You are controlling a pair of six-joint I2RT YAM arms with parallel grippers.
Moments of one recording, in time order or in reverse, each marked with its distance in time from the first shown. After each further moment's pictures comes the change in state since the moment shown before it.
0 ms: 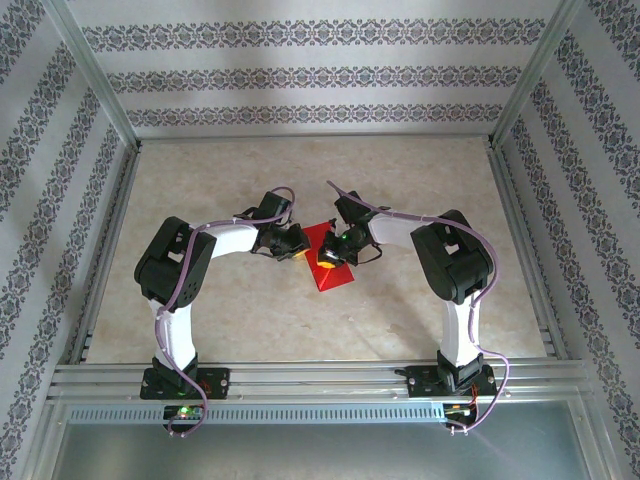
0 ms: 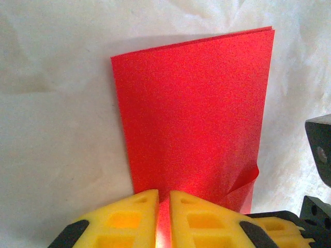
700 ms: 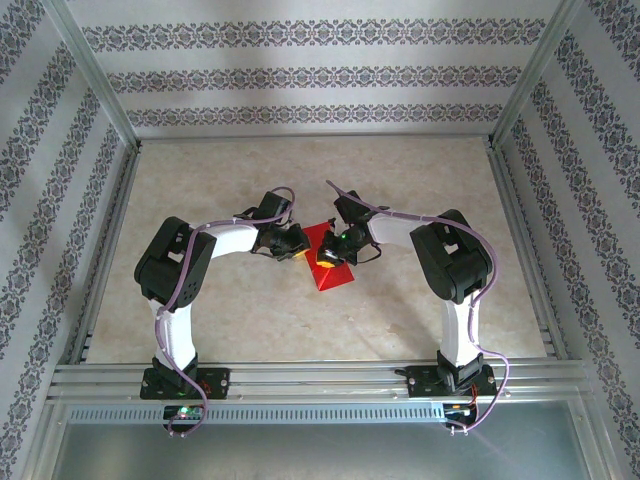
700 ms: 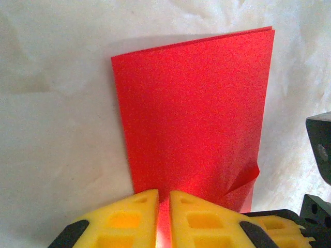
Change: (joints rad) left arm 0.000 0.000 0.000 0.000 0.000 0.000; right arm 0.000 0.005 0.006 0.002 0.002 -0.001
